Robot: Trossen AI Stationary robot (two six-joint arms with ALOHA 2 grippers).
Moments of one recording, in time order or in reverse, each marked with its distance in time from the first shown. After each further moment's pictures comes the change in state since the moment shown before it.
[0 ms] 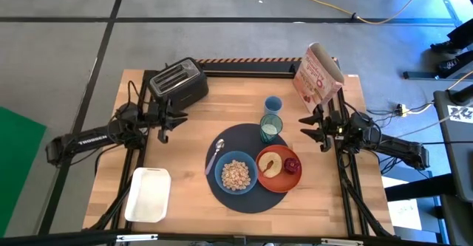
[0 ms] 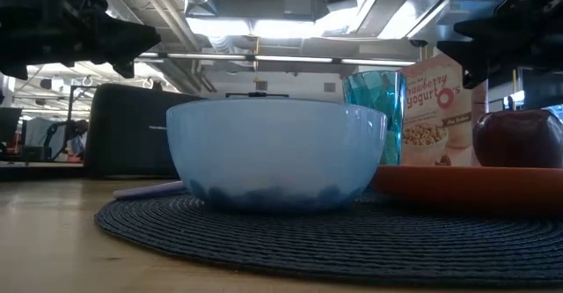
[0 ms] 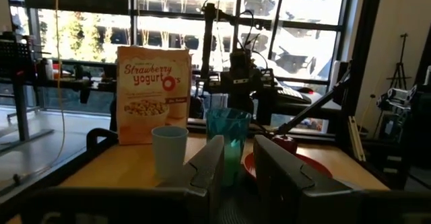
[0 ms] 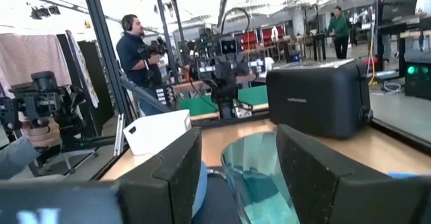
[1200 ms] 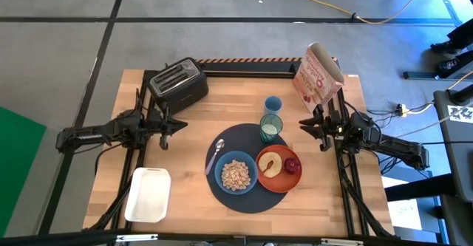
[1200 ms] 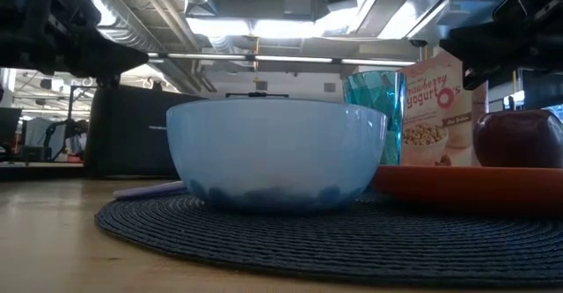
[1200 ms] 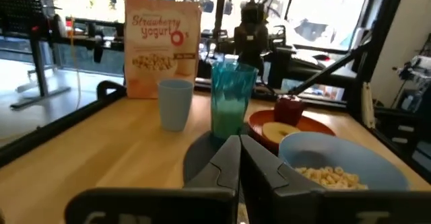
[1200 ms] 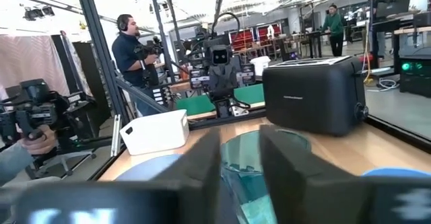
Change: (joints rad) left arm -0.272 -0.213 0.001 -0.380 -0.319 0.023; right arm 0.000 0.000 0.000 -0.008 0.015 0.008
